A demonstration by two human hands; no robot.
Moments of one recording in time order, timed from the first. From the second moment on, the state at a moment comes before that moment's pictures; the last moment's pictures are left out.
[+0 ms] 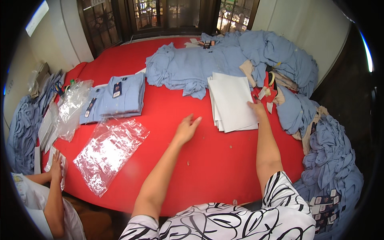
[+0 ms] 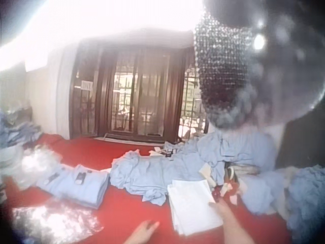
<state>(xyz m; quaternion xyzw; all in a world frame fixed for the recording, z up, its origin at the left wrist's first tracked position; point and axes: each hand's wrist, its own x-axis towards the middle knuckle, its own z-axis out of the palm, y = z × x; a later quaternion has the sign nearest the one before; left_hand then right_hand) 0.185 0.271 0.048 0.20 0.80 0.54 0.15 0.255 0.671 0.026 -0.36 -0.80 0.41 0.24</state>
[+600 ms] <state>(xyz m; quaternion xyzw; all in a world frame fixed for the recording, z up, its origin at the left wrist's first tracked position) 0.205 0.294 0.121 0.29 0.65 0.68 0.16 0.348 0.523 0.144 -0.10 -0.67 0.67 0.29</state>
